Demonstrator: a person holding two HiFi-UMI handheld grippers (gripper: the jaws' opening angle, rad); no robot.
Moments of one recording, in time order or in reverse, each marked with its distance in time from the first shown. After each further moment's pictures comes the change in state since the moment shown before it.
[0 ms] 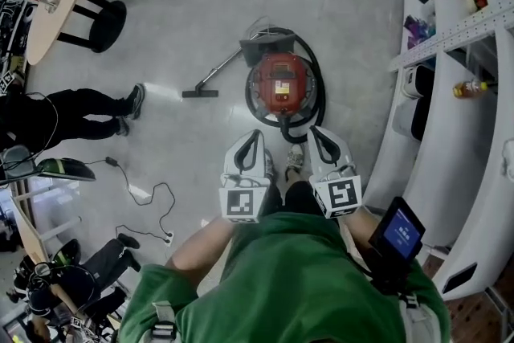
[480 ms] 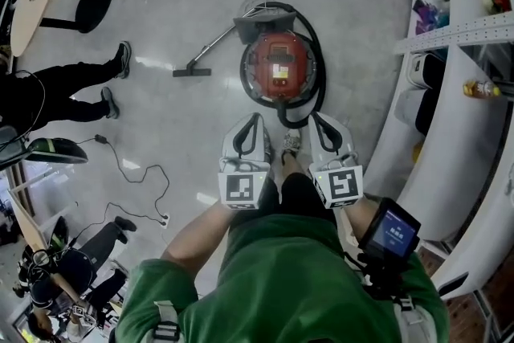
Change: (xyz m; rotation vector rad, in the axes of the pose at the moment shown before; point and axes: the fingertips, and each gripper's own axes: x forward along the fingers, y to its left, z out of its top) left arm 0.046 0.021 -0.027 -0.047 0.085 0.004; right arm 0.044 -0.015 -0.012 -0.013 0.087 0.005
